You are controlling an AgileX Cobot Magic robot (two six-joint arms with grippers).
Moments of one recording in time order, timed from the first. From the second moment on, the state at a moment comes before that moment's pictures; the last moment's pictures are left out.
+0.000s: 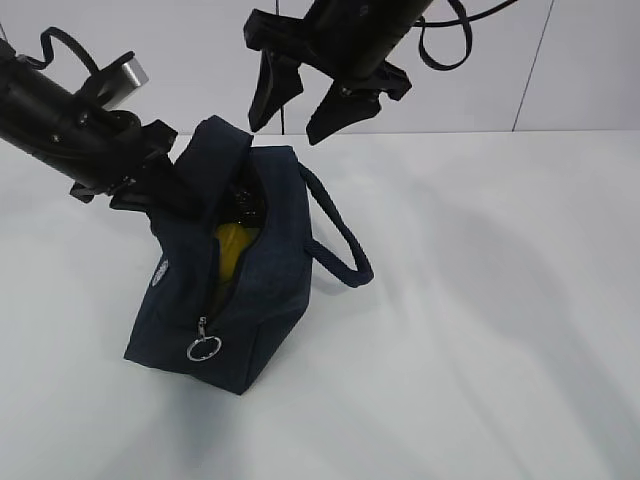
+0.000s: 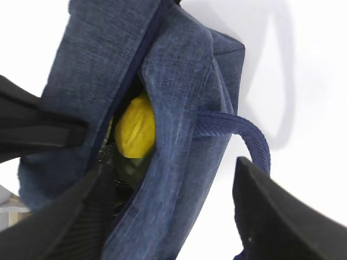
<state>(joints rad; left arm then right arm) -0.18 1.88 -1.31 -0.90 0.98 0.59 0.47 2.08 -2.07 0.47 1.23 0.05</state>
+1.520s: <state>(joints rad) -0.18 1.88 -1.31 -0.91 0.98 0.59 0.47 2.20 -2.07 0.37 1.24 0.09</state>
